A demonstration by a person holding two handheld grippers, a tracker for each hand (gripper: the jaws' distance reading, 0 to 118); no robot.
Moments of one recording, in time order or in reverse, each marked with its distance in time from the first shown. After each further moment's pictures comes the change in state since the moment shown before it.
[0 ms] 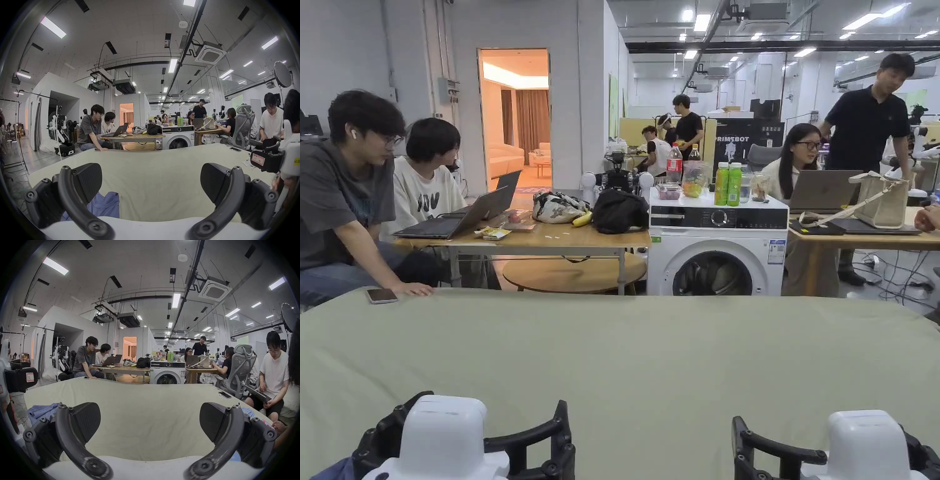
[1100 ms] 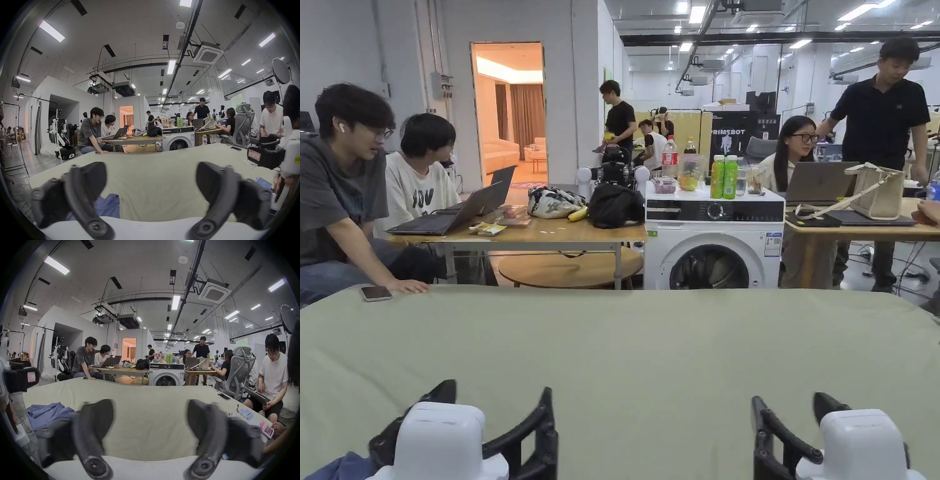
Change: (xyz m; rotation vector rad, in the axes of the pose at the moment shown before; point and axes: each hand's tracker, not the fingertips) left arm 0.006 -0.002 0.002 0.030 -0.003 -0.029; right arm -0.002 -0.003 0.000 0.015 -0.017 0.028
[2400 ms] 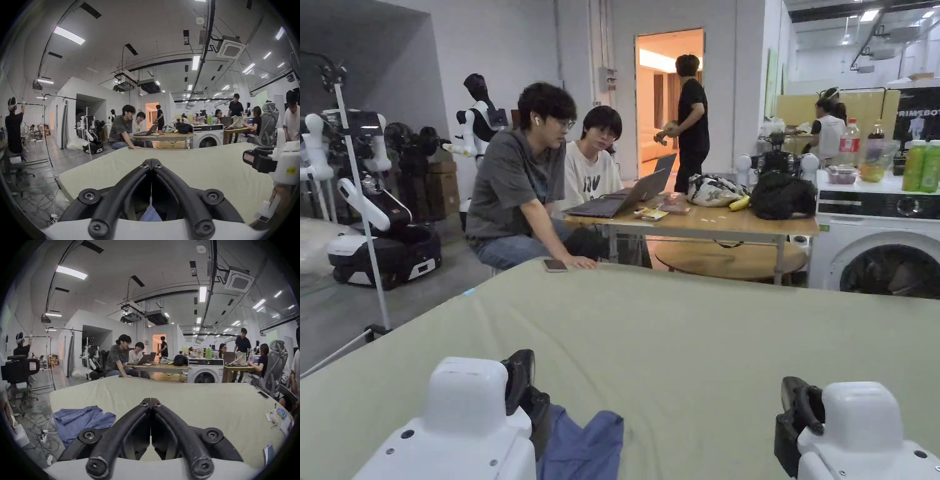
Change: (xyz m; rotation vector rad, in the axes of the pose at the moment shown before) left arm -0.108 0.014 0.054 -0.052 0.291 0.007; right arm -0.133 0.004 -0.051 -0.040 0.357 -0.059
